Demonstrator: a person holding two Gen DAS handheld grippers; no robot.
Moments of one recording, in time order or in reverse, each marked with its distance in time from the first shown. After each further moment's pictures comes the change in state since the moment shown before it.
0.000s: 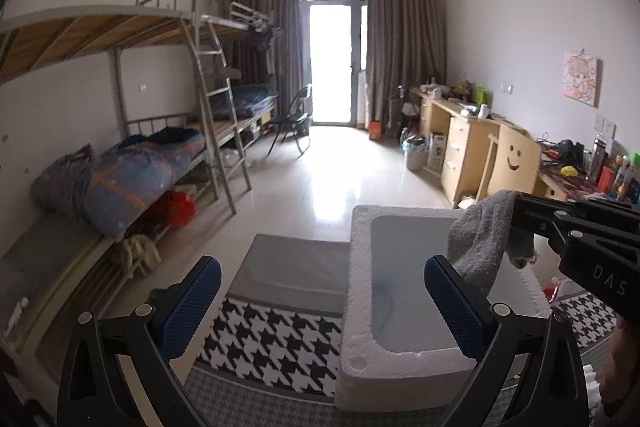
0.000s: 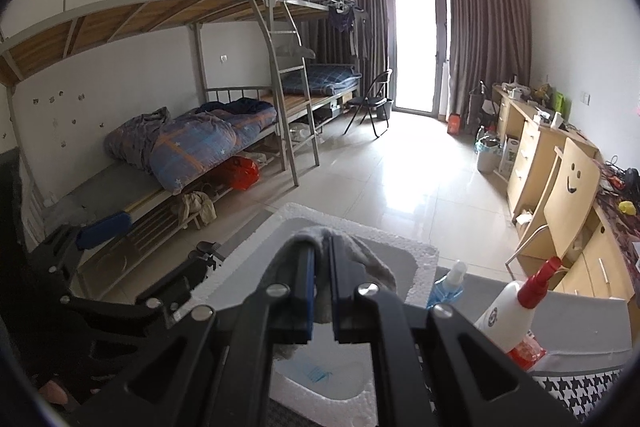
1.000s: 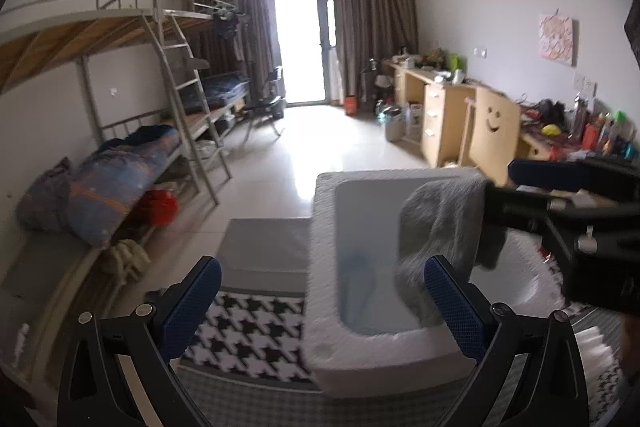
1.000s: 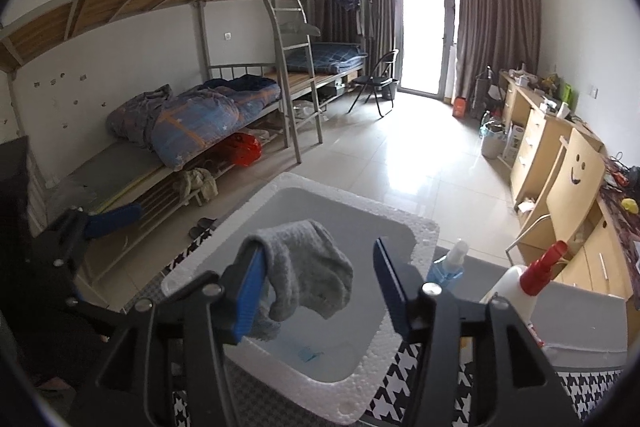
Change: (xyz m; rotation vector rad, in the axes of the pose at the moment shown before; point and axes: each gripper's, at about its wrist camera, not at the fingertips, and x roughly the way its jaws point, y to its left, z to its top) left arm 0.013 -0.023 -0.011 0.111 0.071 -0.102; right arm 0.005 -0.003 -0.008 -0.022 0.080 0.023
